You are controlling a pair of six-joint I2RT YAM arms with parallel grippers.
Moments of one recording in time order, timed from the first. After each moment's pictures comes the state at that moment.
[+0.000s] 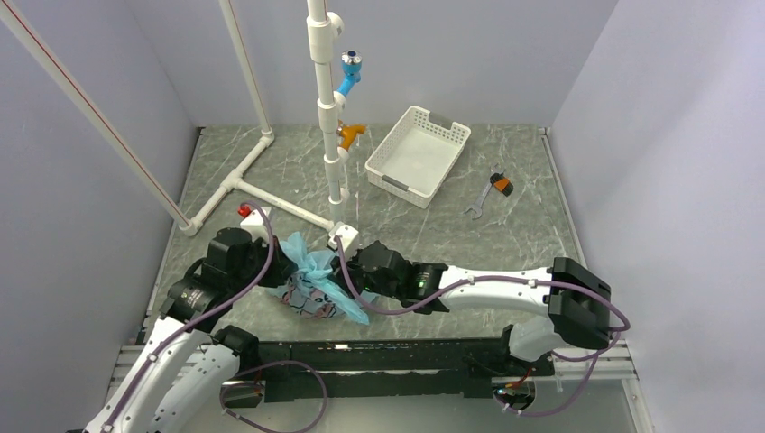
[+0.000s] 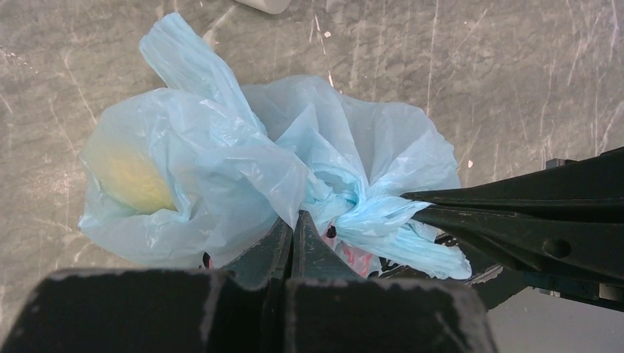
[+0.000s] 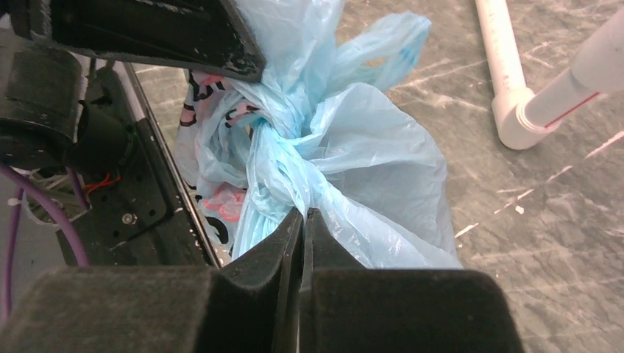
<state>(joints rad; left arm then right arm) -0.42 0.58 0.71 -0.76 0.13 -0.42 1.24 1.46 0.89 0.17 0.11 0.19</state>
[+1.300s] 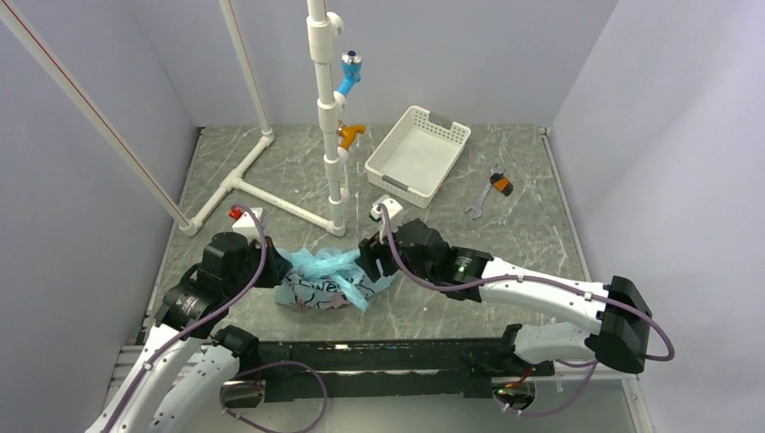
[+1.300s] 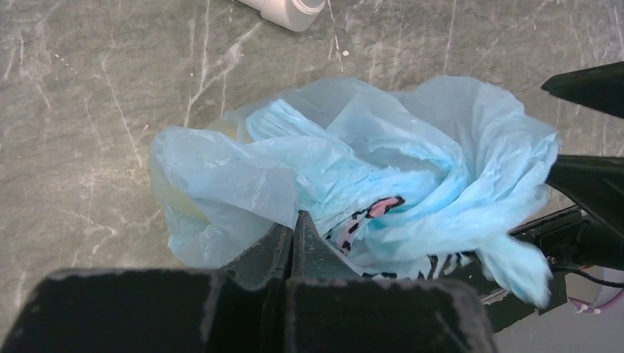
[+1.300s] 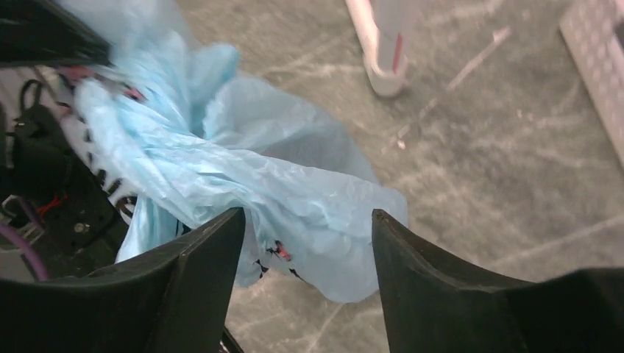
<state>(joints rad) -0.43 0.53 0.71 -0.77 0.05 -0.46 1.07 1.19 0.81 -0.06 0.16 0.27</state>
